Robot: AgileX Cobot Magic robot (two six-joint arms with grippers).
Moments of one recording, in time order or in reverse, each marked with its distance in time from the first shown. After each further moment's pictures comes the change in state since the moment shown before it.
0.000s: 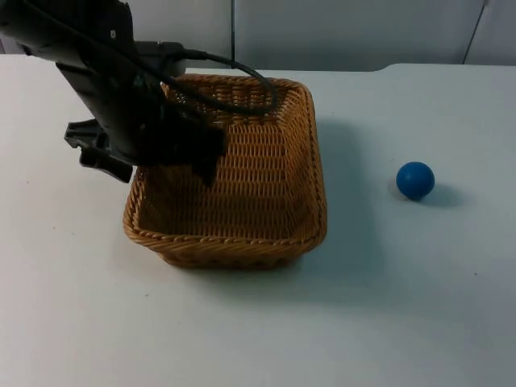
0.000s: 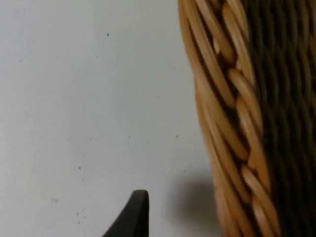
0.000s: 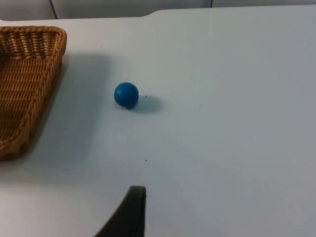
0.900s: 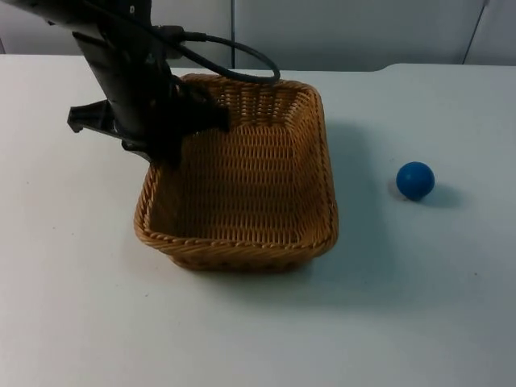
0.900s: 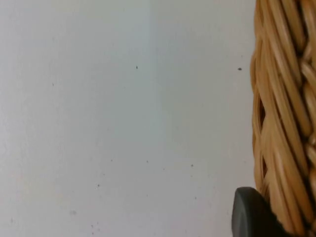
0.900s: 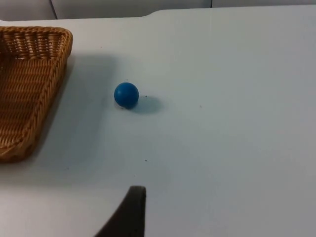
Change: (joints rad) right arm 0.000 0.000 0.000 0.000 0.000 0.000; left arm 0.000 0.052 -0.157 0.086 0.166 -0.163
